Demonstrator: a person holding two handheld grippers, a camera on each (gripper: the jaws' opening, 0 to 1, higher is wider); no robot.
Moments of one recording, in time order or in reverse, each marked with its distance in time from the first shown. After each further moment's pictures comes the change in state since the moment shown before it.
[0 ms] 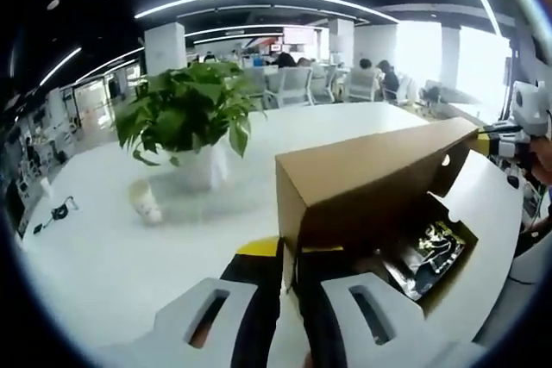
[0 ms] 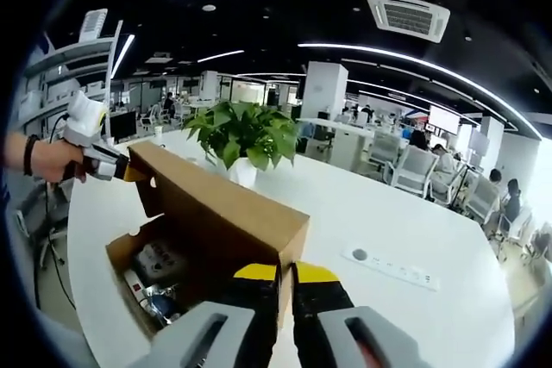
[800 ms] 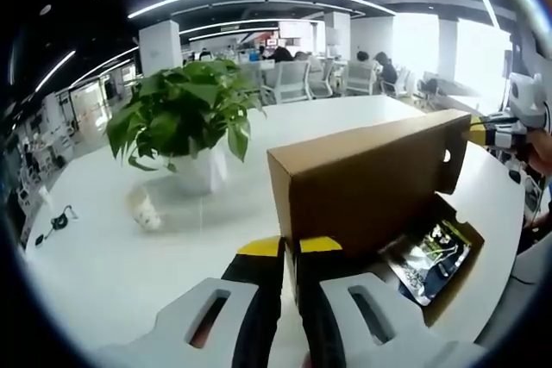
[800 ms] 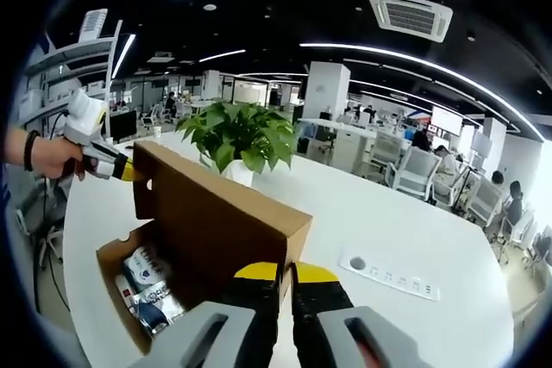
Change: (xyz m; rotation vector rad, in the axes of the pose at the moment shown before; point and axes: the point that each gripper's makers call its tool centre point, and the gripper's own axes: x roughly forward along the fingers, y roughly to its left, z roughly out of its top) left arm 0.022 0.010 0.010 0.027 0.035 -0.010; right arm 0.023 -0.014 0.010 -0.017 0.003 0.015
